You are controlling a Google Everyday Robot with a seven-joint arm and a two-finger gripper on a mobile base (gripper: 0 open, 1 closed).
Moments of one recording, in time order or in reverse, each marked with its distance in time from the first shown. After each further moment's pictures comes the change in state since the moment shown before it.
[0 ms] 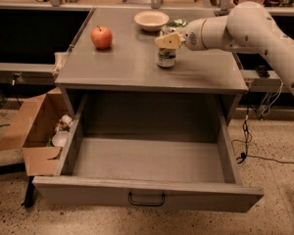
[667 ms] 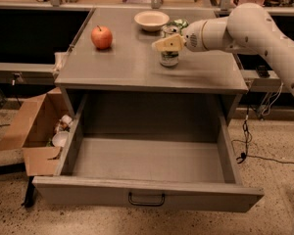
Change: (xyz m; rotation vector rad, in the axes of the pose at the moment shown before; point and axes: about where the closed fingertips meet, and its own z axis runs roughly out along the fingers) arm 0.000 0.000 0.000 0.000 0.000 0.000
